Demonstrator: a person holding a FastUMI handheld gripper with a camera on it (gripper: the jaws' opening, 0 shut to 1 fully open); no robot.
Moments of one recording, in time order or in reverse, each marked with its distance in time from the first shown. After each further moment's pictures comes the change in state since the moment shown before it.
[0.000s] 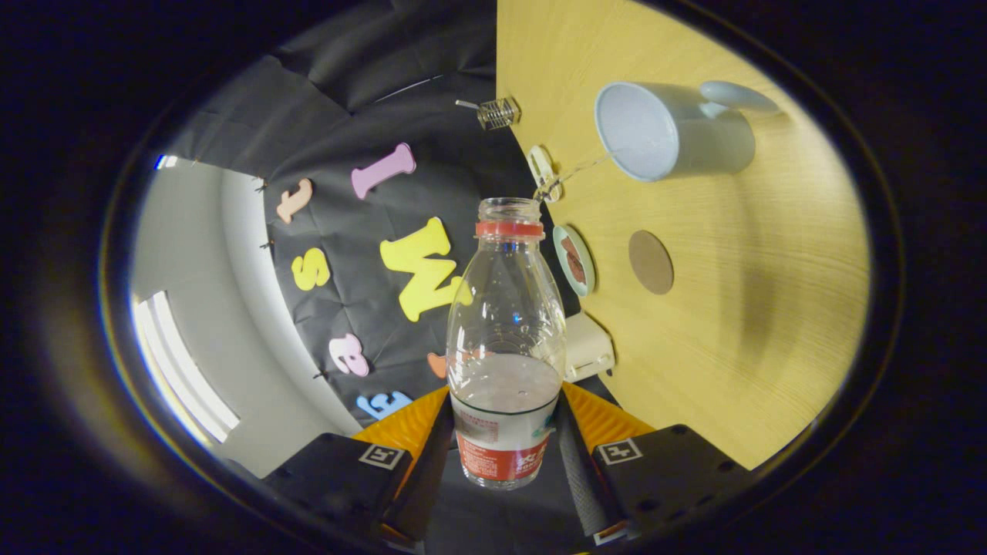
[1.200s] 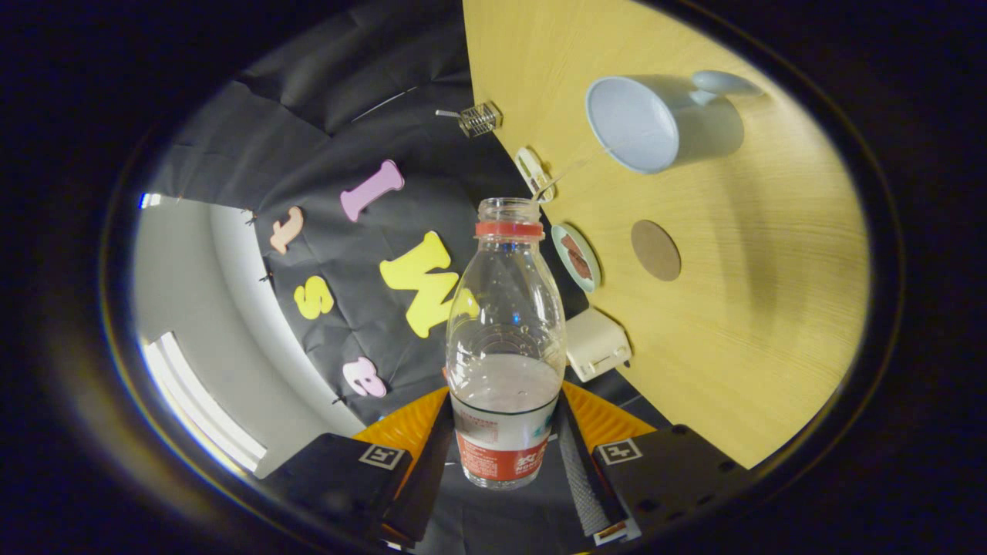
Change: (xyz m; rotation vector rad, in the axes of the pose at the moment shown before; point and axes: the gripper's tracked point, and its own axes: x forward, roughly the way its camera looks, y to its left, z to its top) arm 0.006 0.014 0.000 0.126 -0.033 0.017
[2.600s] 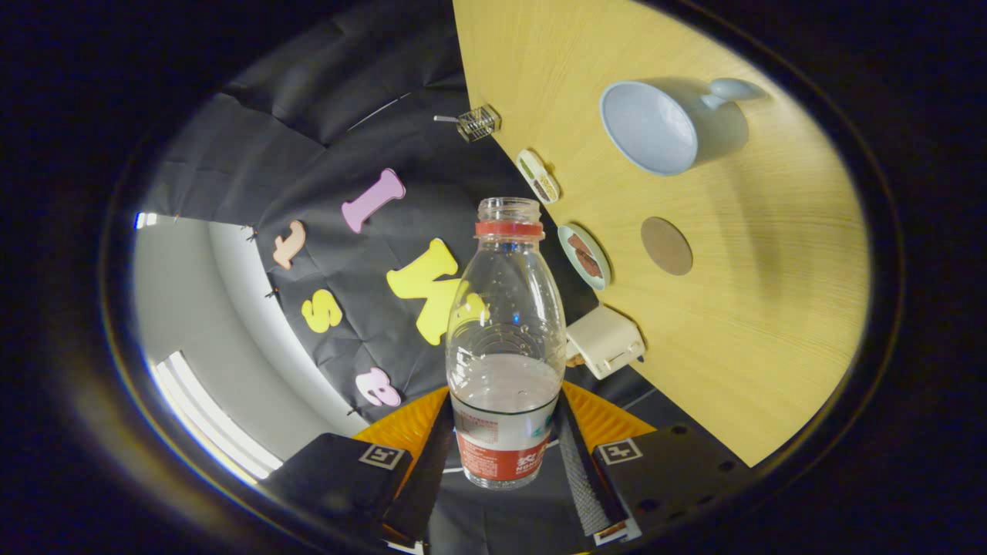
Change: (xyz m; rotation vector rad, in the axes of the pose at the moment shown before) arm 0.011 0.012 -0.008 0.044 -0.019 0.031
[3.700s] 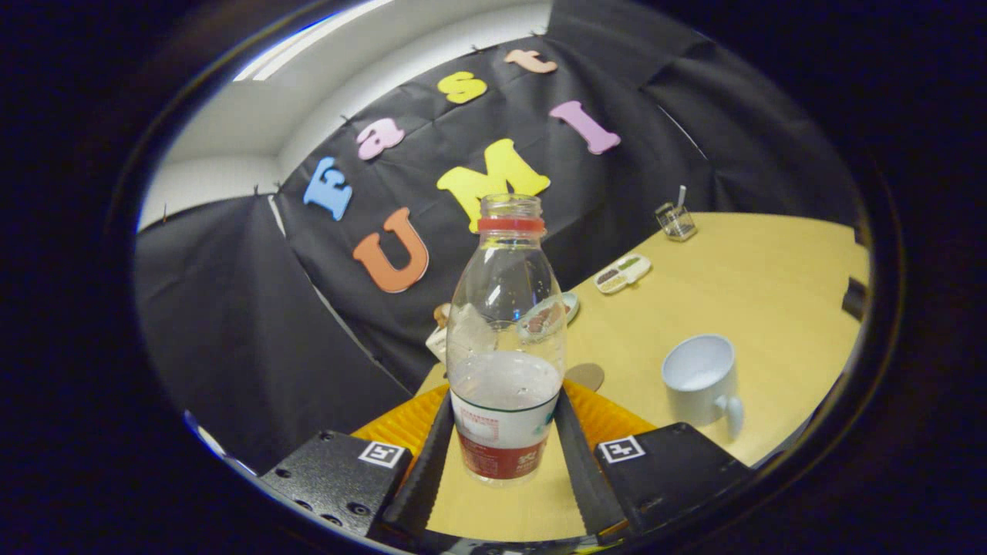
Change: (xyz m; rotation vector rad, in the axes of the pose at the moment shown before) arm -0.062 -0.065 0.012 -1.631 0.108 -0.232
